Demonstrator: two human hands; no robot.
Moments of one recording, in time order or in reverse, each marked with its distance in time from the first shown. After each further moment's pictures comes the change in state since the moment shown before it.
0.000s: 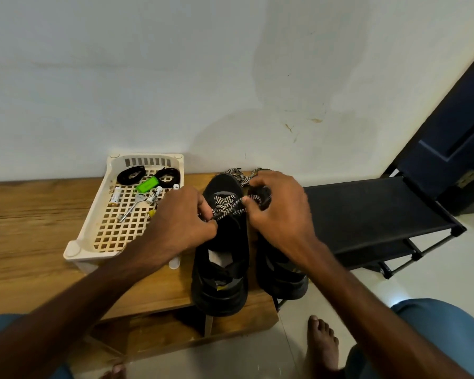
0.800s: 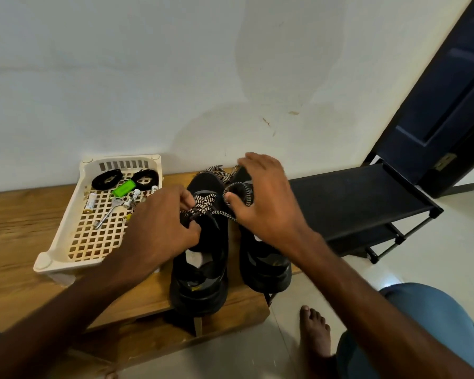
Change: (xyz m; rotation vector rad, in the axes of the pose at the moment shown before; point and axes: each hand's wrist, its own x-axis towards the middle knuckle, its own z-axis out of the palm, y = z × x) left_hand -0.007 0.002 0.011 0.076 0.113 0.105; right_hand 0.000 0.001 -0.025 -0.109 -0.119 -0.048
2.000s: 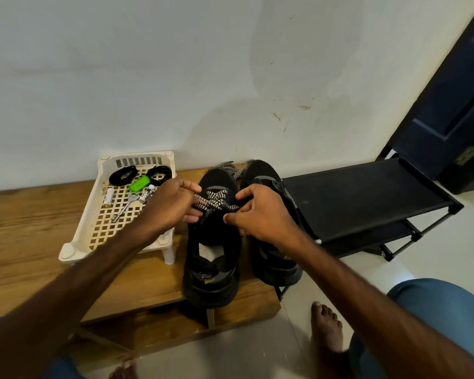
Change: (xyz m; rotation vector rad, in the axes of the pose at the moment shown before) left_hand 0.030 -0.015 0.002 -0.636 -0.208 -0.427; right_hand -0.006 0.006 0.042 0.477 -0.246 0.353
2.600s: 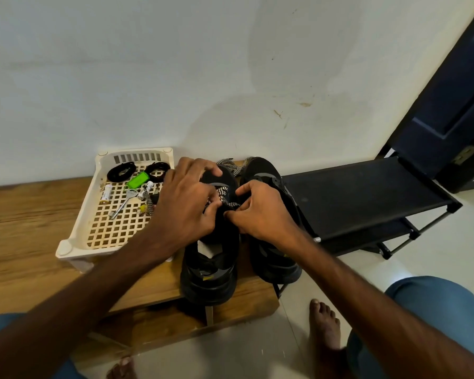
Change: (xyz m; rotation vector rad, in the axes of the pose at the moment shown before) left_hand -0.018 0.002 0.015 0.857 0.194 0.823; right_hand 0.003 -0.001 0.004 -0.084 0.028 -0.016
